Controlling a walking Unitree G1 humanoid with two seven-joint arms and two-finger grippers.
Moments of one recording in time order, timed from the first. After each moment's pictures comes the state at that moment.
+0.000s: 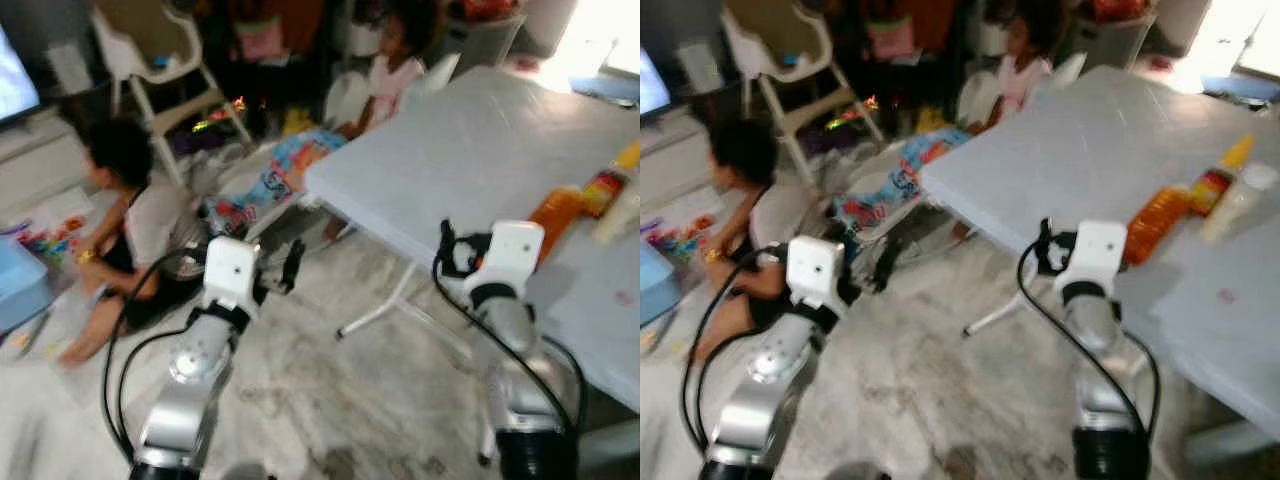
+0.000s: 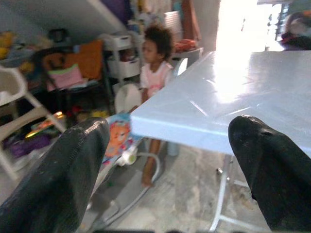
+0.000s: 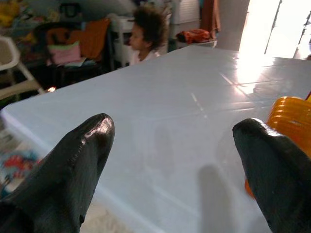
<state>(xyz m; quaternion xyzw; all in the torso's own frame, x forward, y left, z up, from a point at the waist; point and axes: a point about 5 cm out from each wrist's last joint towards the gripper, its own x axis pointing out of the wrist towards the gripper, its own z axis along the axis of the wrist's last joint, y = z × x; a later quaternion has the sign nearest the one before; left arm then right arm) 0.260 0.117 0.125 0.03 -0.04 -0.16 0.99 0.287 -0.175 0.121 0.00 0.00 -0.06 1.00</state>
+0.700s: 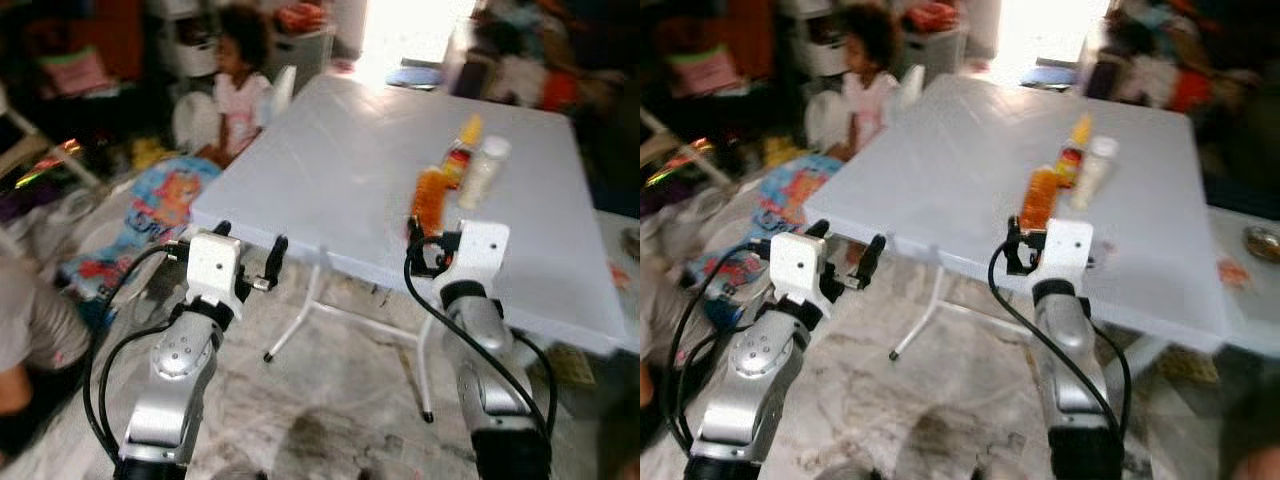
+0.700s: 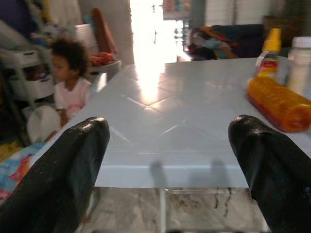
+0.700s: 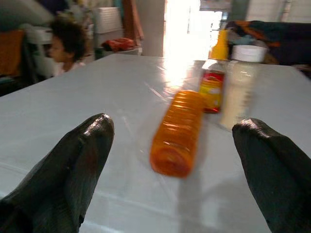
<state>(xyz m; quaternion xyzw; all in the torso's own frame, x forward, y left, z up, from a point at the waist) 0.262 0.120 0.123 0.02 -0.03 -0.16 0.99 0.288 -0.159 0.122 0.01 0.00 -0.03 1.00</state>
